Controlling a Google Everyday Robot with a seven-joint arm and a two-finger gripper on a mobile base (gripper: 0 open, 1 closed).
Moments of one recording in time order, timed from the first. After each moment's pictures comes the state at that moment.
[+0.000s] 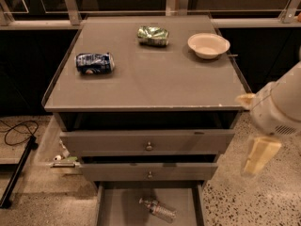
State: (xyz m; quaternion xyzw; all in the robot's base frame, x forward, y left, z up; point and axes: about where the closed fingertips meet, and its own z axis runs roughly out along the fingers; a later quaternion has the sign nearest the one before) arm 0.414 -0.224 0.847 -0.63 0.76 -0.01 0.15
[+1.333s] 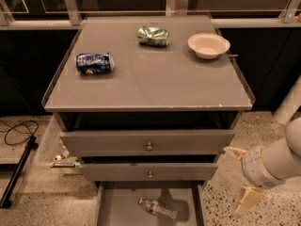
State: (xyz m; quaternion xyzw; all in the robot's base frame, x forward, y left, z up) arm 0.385 -0.244 0.664 -0.63 0.74 0.10 0.19
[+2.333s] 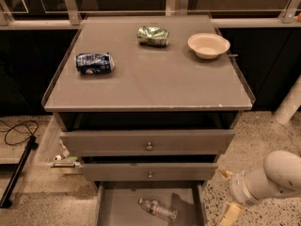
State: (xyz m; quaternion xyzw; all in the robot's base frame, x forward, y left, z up) arm 0.387 -0.245 0.531 -0.59 0.77 0.16 0.20
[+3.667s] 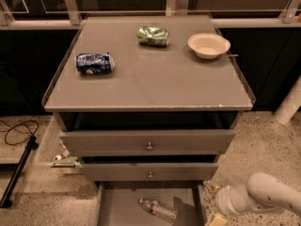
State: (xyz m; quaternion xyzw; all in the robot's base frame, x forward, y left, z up) arm 0.391 -0.223 0.415 -0.58 0.76 0.19 0.23
